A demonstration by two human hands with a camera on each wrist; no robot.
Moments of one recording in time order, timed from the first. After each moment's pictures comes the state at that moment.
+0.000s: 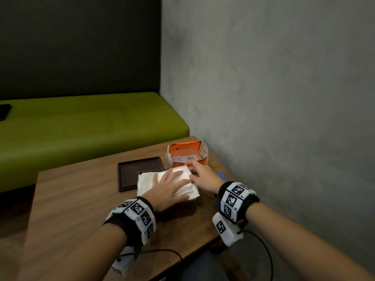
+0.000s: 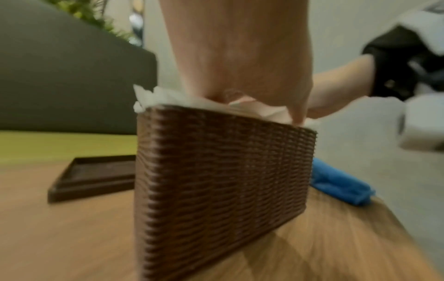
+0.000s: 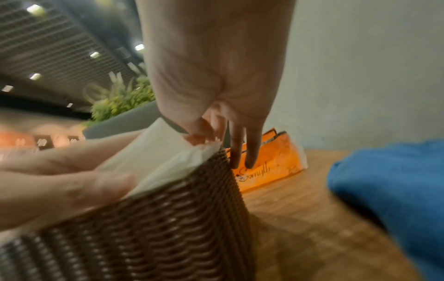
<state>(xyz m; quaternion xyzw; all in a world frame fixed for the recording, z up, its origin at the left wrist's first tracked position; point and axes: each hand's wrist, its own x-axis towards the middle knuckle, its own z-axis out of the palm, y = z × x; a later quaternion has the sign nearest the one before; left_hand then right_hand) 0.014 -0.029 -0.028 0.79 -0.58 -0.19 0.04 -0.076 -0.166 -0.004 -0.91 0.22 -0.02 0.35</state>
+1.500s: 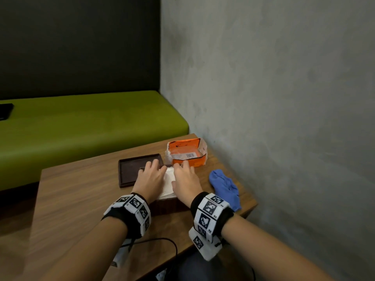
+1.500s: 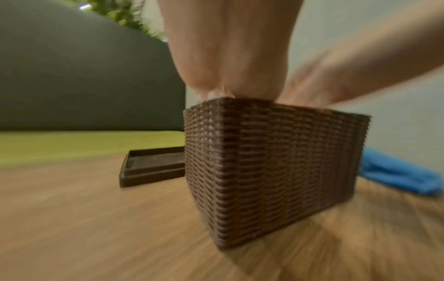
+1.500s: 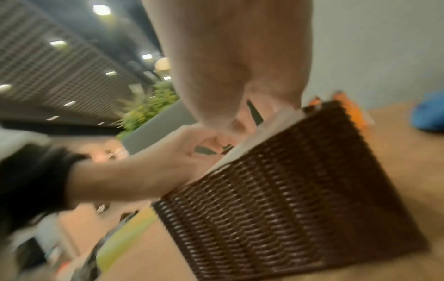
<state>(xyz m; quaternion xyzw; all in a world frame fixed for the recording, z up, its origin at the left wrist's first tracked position) 0.031 -0.016 -0.033 0.86 -0.50 0.04 0.06 -0.063 -0.092 -0.004 -0.95 0.28 -0.07 0.13</state>
